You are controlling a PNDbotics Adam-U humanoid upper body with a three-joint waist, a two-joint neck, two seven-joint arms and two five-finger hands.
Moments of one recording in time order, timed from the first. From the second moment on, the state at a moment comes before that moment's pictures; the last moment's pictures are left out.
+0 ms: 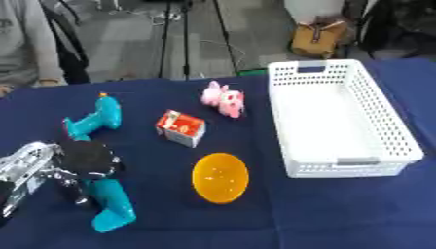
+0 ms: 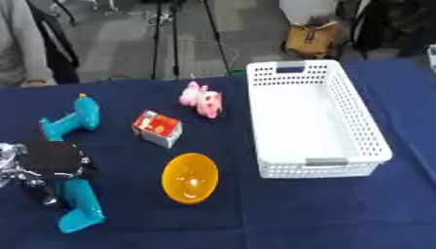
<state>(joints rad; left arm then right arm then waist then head) -0.51 0.73 -0.45 -1.33 -1.05 -0.68 -0.38 -0.34 -0.43 -0.20 -1.83 -0.04 -0.26 0.19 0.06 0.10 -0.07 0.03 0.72</state>
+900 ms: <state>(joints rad) -0.55 0.80 -0.46 -1.32 -0.77 -0.47 -0.64 -0.34 -0.43 -0.20 -1.83 -0.04 -0.26 0.19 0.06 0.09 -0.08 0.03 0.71</state>
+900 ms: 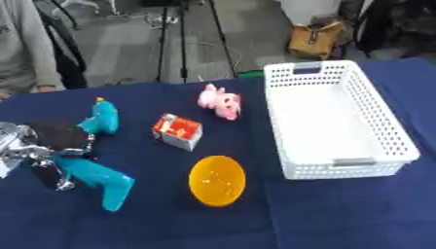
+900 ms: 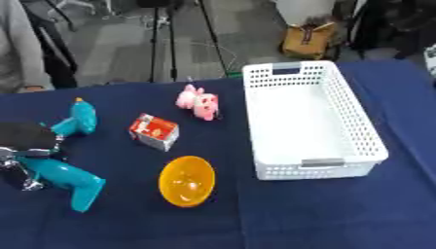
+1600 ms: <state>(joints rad) -0.80 0.67 -0.42 -1.36 -0.57 -0.31 -0.79 -0.34 -0.43 -0.20 -1.82 -0.04 -0.26 0.19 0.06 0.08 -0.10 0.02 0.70</state>
